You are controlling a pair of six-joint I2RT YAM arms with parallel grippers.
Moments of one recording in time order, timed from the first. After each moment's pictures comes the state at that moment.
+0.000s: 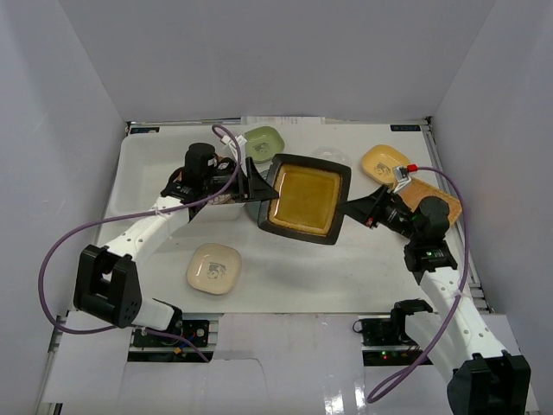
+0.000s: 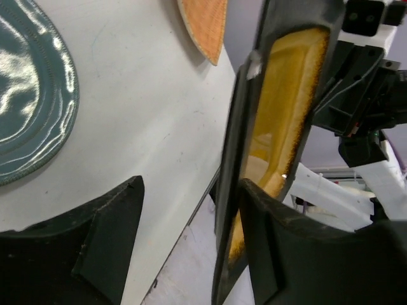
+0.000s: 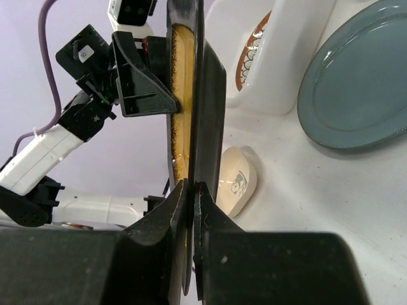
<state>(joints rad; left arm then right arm) -0.38 1.41 1.03 -0.08 0.81 -0.65 0.15 0.76 0.50 0.27 -0.81 1.02</state>
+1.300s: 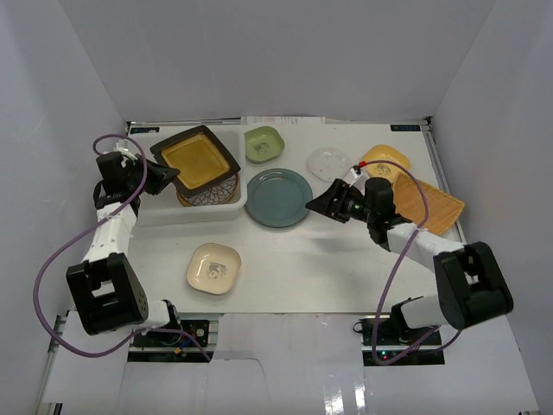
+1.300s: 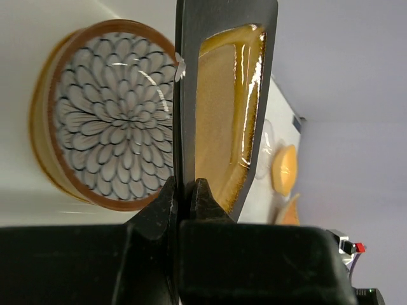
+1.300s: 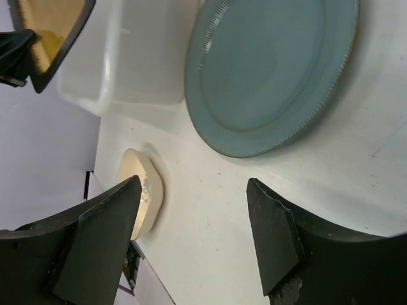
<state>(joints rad) 0.28 1.34 0.94 -0.07 0.56 -0.80 0.34 1.34 0.59 0.38 -0.54 0.78</state>
